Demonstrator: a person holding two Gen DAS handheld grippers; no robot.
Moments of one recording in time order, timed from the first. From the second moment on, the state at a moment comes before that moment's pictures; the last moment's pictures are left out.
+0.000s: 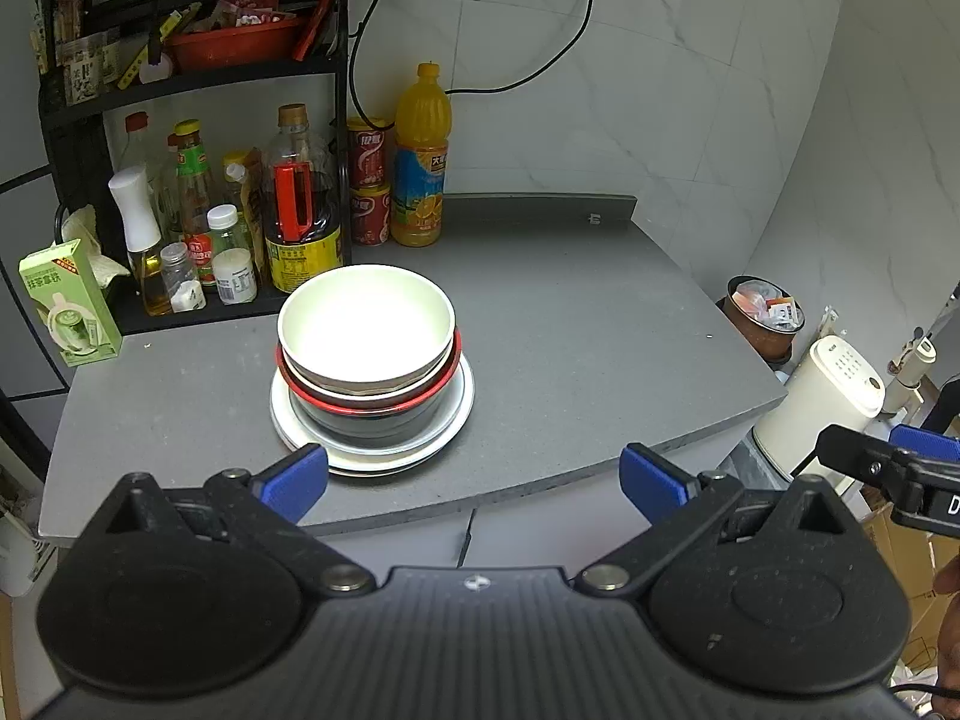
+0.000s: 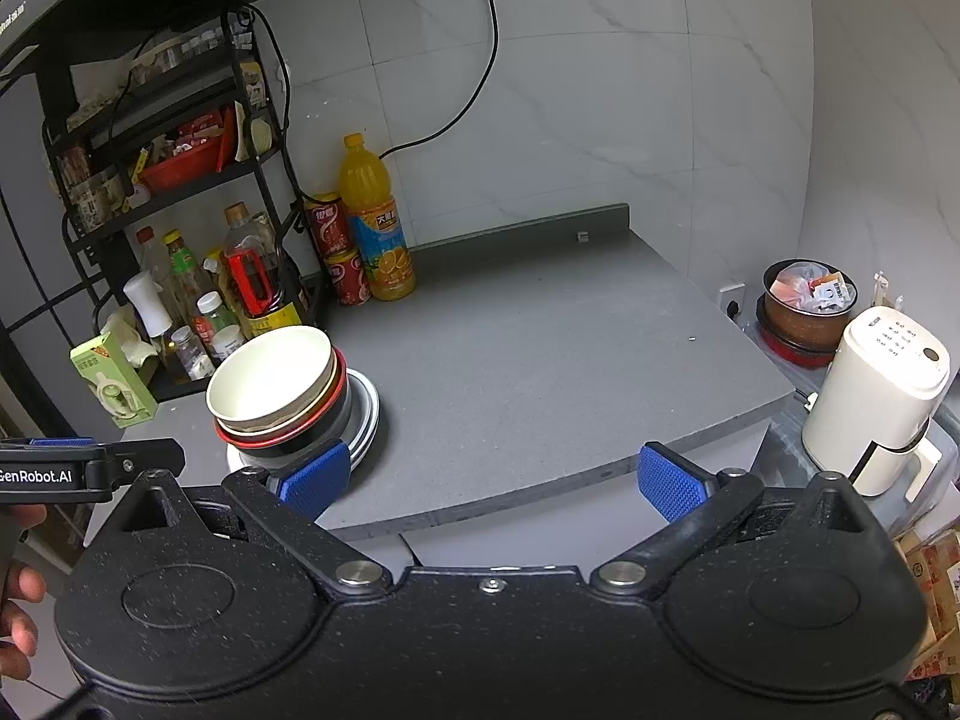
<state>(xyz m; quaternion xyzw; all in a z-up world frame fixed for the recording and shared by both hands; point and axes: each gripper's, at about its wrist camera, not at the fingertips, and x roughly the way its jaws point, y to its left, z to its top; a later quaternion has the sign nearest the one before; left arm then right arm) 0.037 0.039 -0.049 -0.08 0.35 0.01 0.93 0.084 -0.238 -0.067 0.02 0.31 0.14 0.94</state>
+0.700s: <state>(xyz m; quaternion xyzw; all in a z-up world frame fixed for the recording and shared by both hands) 0.036 0.033 -0.047 -0.07 0.36 0.01 0.93 0.085 -0.238 -0.069 0.03 0.31 0.14 0.94</state>
